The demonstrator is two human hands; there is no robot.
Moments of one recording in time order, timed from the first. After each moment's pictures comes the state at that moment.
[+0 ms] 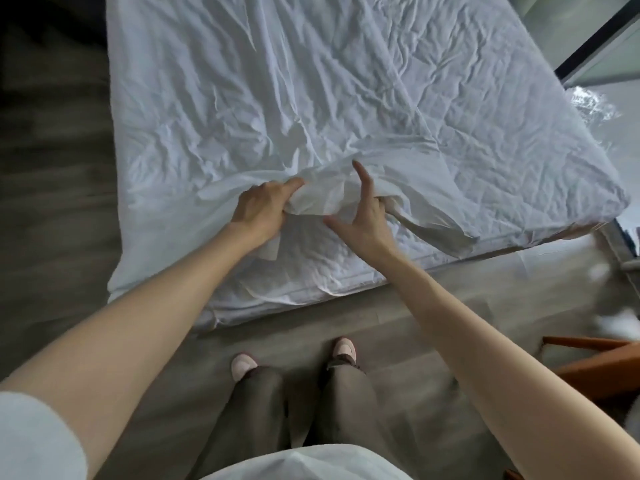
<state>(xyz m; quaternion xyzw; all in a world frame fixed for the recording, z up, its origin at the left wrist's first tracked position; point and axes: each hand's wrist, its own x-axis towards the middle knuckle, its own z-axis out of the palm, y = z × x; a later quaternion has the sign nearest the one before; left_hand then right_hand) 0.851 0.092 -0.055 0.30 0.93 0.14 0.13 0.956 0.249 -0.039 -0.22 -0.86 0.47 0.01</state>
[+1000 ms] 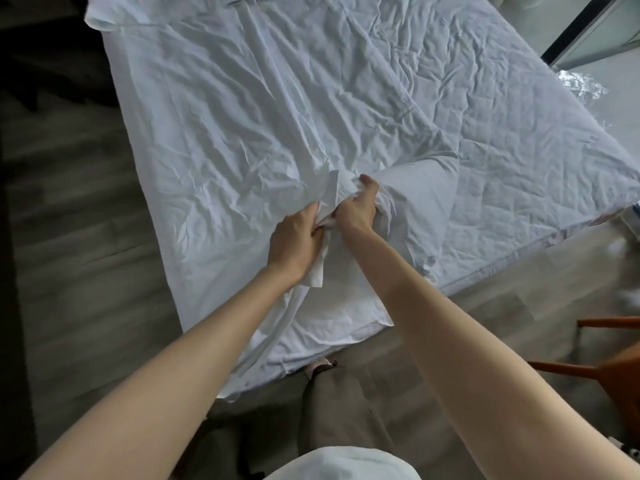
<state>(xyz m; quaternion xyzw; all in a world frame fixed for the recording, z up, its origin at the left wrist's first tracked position) 0.775 0.041 -0.031 0.27 0.90 0.32 0.14 0.784 0.155 -0.047 -0.49 -0.62 0.60 0.10</state>
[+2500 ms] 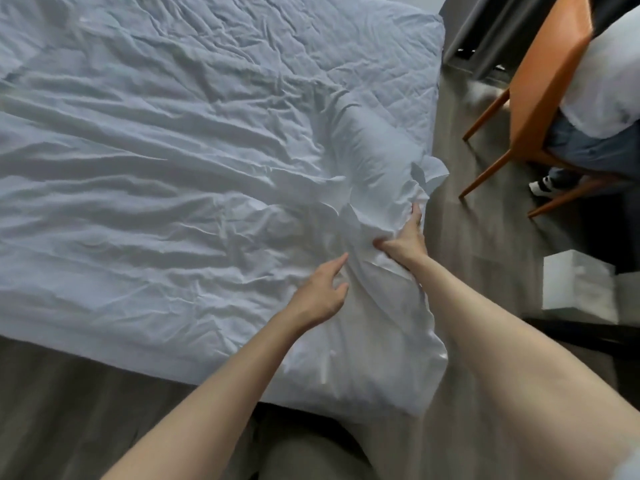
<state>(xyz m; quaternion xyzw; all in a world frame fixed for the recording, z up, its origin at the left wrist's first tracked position) 0.626 -0.053 -0.086 0.57 0.61 0.15 0.54 0.807 0.053 -0.111 -0.75 -0.50 0.39 0.17</state>
